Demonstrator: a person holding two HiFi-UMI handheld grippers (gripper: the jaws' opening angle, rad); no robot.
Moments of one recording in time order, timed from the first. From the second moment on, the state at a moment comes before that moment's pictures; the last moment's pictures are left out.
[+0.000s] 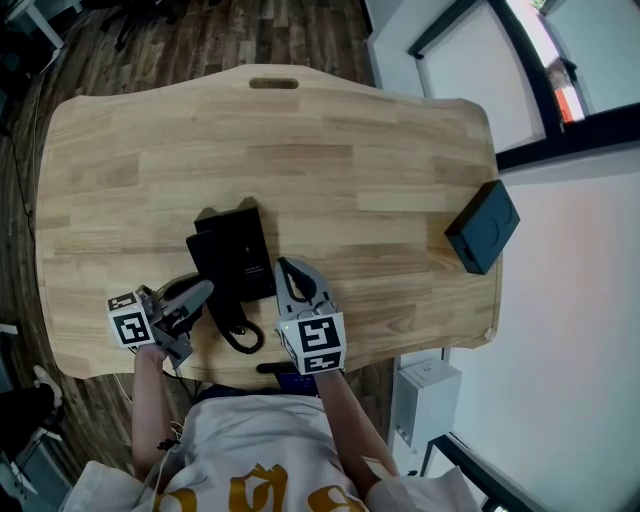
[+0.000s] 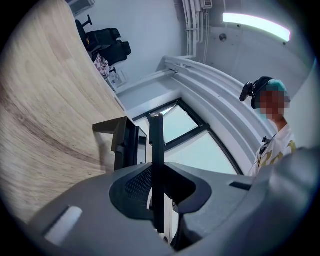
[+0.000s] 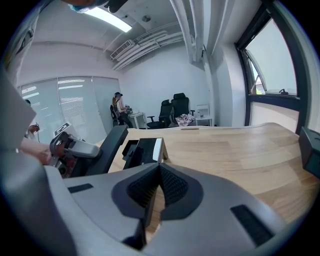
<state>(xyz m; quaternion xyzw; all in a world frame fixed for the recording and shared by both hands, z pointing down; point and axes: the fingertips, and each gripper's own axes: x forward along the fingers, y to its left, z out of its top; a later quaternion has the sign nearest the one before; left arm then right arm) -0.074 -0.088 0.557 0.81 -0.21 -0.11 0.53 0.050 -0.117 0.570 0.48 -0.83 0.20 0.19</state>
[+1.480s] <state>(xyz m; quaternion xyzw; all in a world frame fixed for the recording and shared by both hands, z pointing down) -0.074 -0.110 0.601 0.80 -0.21 -0.08 0.56 0.058 -0.134 0.604 0.47 -0.82 0.23 0.21</state>
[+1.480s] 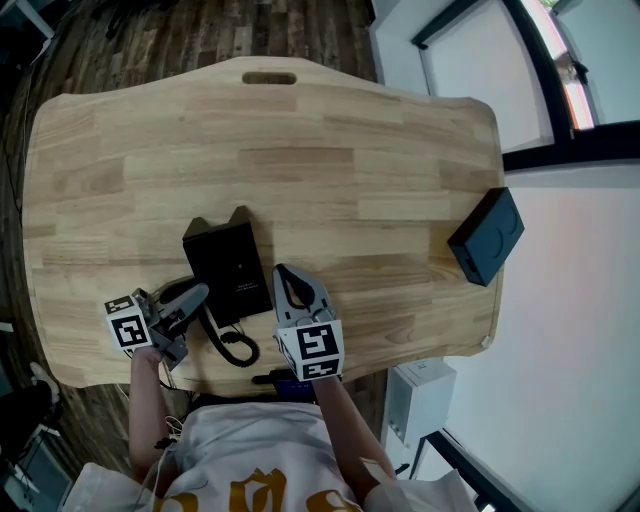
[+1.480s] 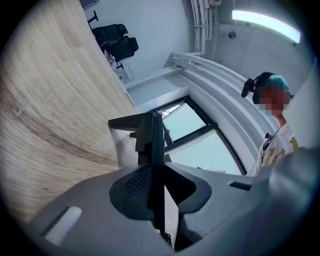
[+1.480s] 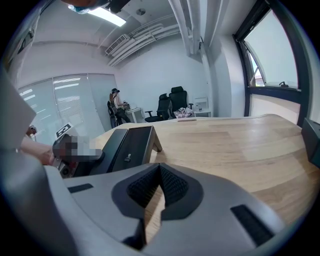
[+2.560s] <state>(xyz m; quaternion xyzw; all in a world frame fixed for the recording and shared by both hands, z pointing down) -0.078 -0.114 0.608 0.81 -0.26 -0.06 0.52 0.061 -0.130 0.609 0.47 -0.82 0.24 0.20</state>
